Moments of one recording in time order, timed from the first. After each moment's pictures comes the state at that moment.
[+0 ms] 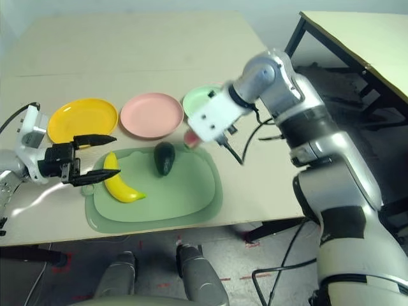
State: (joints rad) left arm -0.32 0.72 0.09 -0.17 -0.55 0.39 -1.07; right arm -1.38 -0.55 0.56 0.83 -0.26 -0.62 1.38
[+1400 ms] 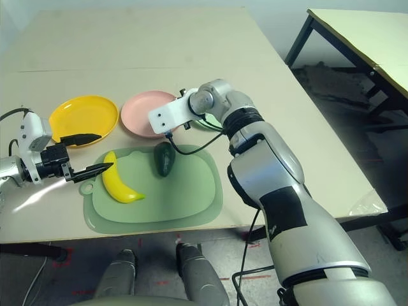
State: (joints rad) left arm -0.26 0.77 0.11 -0.14 -0.44 0.31 -1.02; right arm -1.40 -0.30 0.59 1.31 -0.65 -0.61 0.77
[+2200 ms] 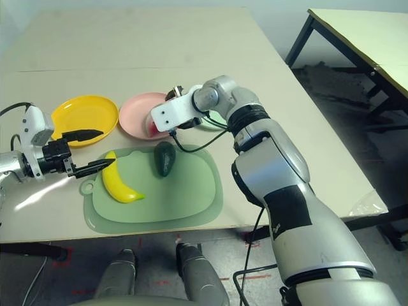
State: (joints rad) left arm -0.31 0.77 0.10 -0.16 -0.47 0.37 -1.04; right arm -1.49 -0.39 0.59 1.26 -0.65 -0.80 0.87
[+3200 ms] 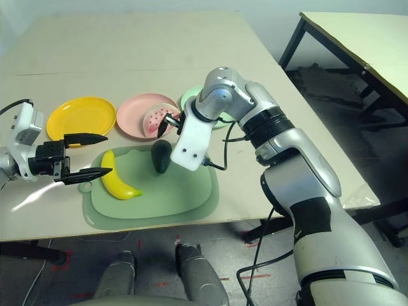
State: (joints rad) left arm -0.33 0.82 0.10 -0.13 -0.55 0.37 -1.22; right arm -1.29 -0.50 0.65 0.72 -0.36 -0.98 1.38
